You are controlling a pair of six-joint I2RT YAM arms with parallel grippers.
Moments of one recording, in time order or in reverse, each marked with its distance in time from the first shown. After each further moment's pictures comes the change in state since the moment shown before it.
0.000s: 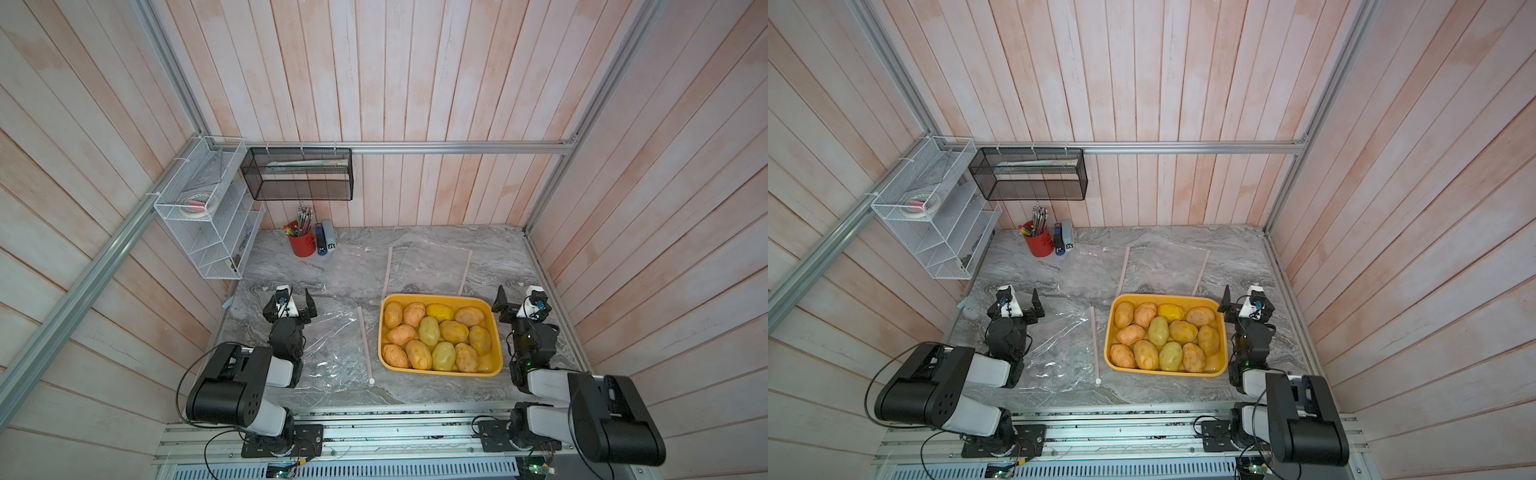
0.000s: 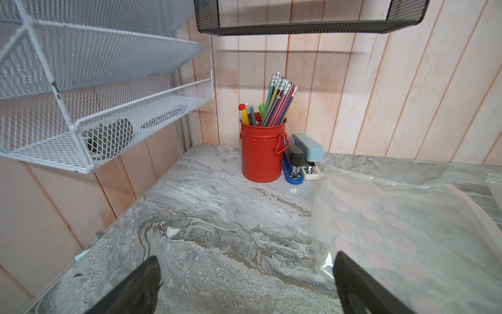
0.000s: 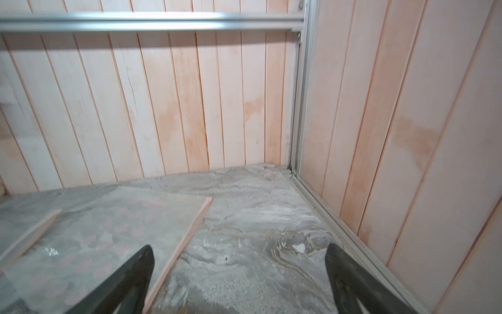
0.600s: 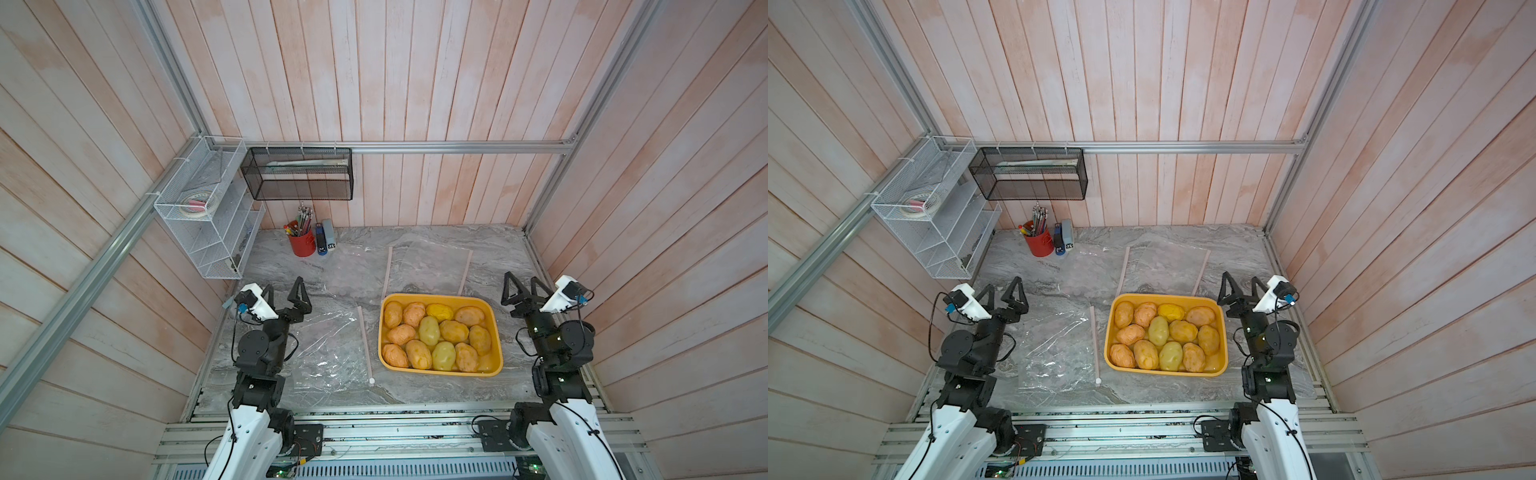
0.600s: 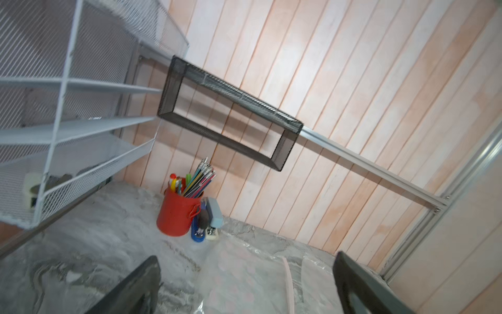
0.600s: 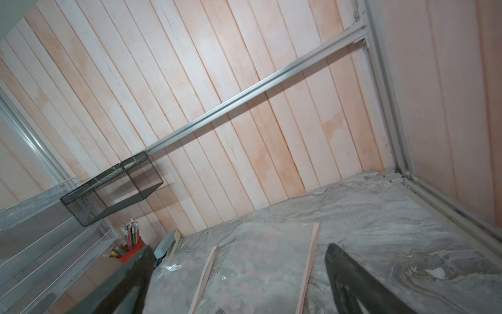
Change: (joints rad) left arm 0.051 -0.917 0.154 -0.967 0.278 -0.489; right arm 0.005 -0.633 0.291 -0.938 -0.300 0.460
